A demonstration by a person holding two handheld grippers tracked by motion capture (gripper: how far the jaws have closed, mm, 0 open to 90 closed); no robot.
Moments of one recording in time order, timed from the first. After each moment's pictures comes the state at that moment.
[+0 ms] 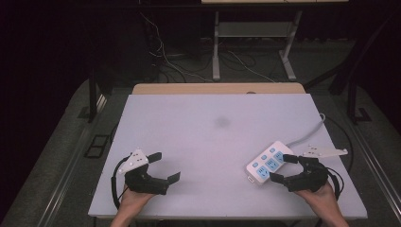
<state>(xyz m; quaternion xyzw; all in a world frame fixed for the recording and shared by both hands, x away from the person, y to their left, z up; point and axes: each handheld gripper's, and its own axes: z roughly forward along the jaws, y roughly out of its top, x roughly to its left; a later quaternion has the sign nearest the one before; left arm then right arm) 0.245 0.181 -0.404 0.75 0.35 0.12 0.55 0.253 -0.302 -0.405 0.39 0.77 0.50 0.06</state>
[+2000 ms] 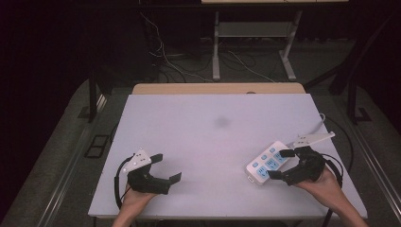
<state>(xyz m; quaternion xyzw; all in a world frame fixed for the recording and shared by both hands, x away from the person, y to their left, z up) 0.249 0.178 -0.414 0.76 0.36 0.12 0.53 0.277 -0.289 -0.378 0.35 0.84 0.41 0.02</state>
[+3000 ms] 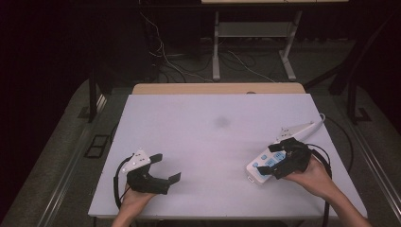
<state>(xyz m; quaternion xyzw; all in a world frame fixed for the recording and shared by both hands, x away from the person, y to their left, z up) 0.249 0.180 -0.414 0.76 0.36 0.12 0.53 0.298 -0.257 -0.368 0.32 0.87 0.38 0.01</state>
